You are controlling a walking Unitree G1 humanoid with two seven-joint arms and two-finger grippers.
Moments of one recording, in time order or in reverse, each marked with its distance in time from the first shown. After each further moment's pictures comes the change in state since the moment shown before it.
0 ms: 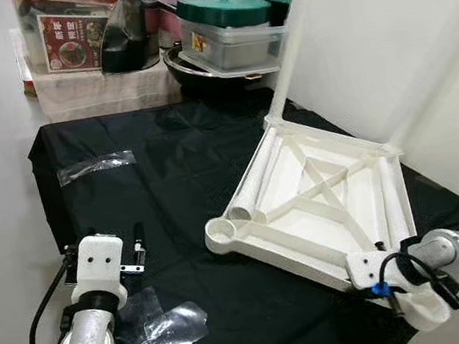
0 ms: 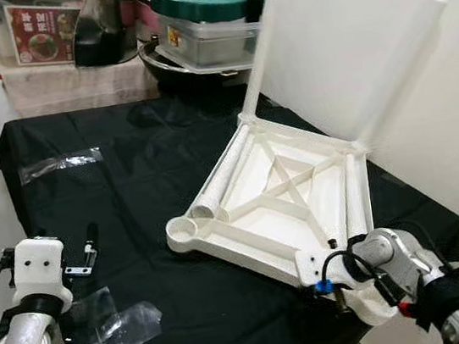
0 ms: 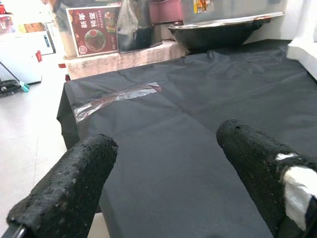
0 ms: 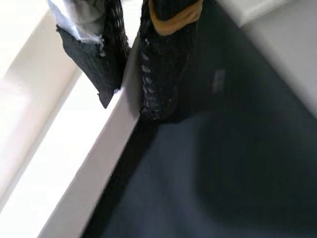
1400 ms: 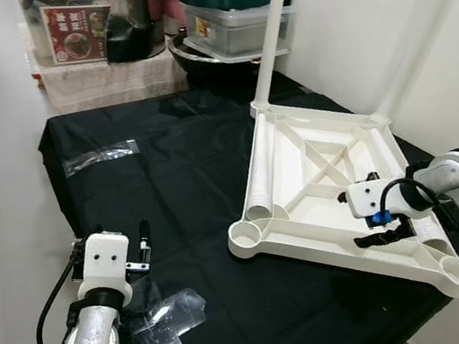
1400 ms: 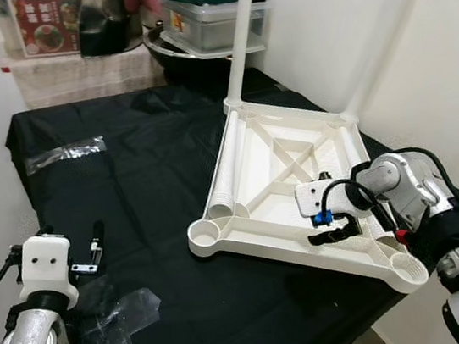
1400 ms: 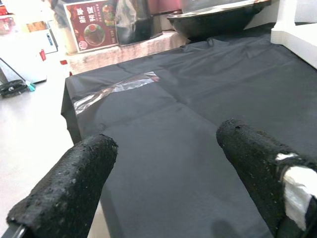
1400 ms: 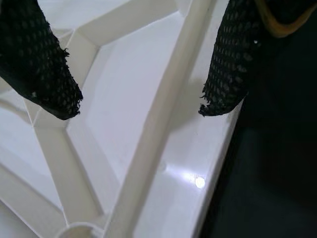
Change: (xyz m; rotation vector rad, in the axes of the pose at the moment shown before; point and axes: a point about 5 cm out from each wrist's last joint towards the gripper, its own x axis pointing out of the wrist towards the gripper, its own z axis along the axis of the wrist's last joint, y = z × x) left arm 0.004 -0.004 0.000 -0.005 -0.019 -0.014; right arm -0.081 -0.080 0.043 -0.098 -0.107 -0.261
